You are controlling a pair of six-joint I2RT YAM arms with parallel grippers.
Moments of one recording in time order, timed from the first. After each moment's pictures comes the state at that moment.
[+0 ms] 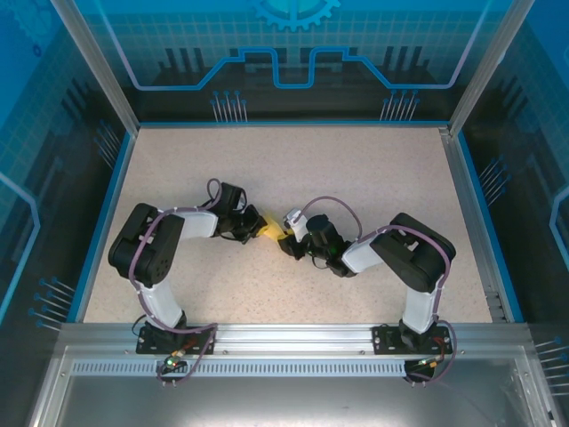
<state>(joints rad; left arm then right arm) -0.31 1.79 0.82 0.00 0.47 -1.14 0.77 1.85 0.63 0.70 -0.13 0.10</state>
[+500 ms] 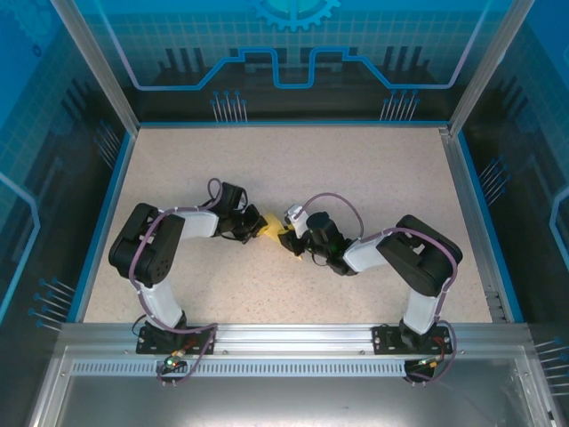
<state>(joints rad) -0.32 1.79 0.82 -0.01 0.46 -1.14 0.77 1.80 0.65 0.67 -0.08 0.11</state>
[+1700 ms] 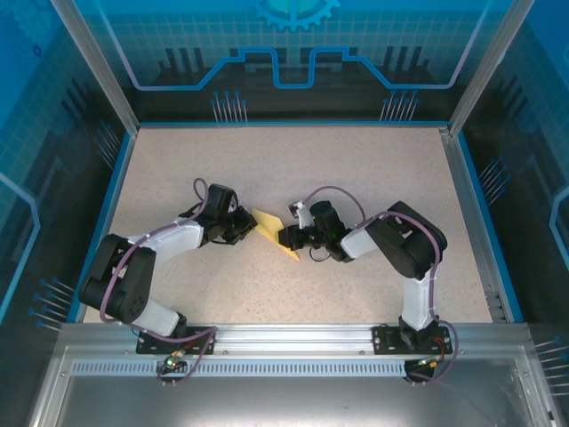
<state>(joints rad) -0.32 1.51 0.74 -0.16 0.31 -1.06 0.65 1.96 0.75 0.65 -0.53 0.57</state>
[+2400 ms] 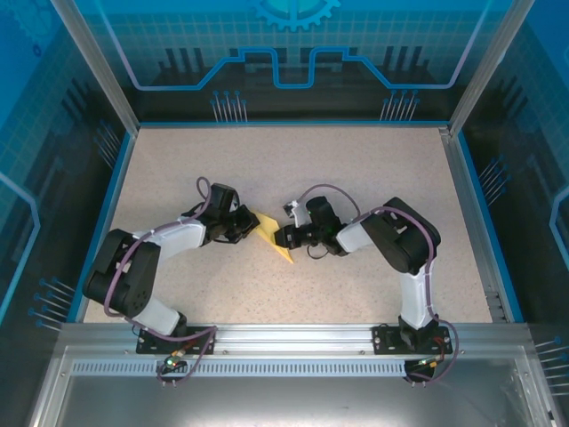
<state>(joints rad) -0.32 1.55 0.74 -0.09 0.35 -1.05 0.64 2.02 0.85 0.55 -0.66 0.56</state>
